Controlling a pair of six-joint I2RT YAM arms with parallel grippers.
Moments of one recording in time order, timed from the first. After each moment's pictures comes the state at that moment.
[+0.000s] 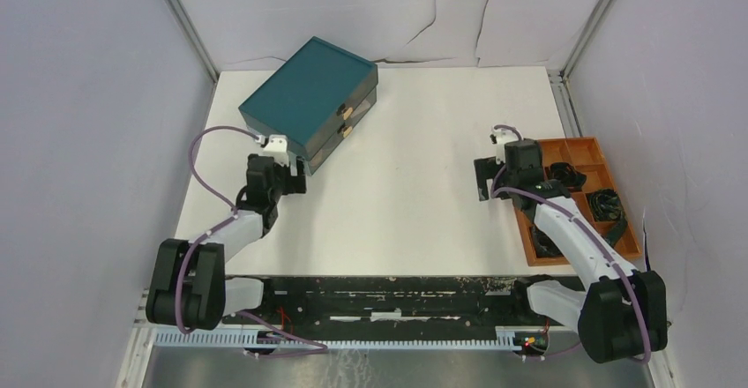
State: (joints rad) left arm -0.11 1.25 0.45 0.26 -0.08 0.02; right arm 0.20 1.12 0.73 -0.41 0.14 -0.04
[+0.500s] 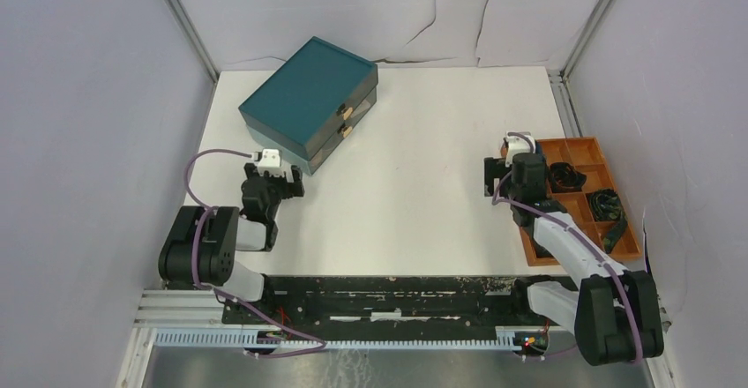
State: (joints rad) left arm -0.04 1.48 0.22 1.04 0.01 0.04; right arm 0.14 1.09 0.51 -0.04 0.23 -0.04
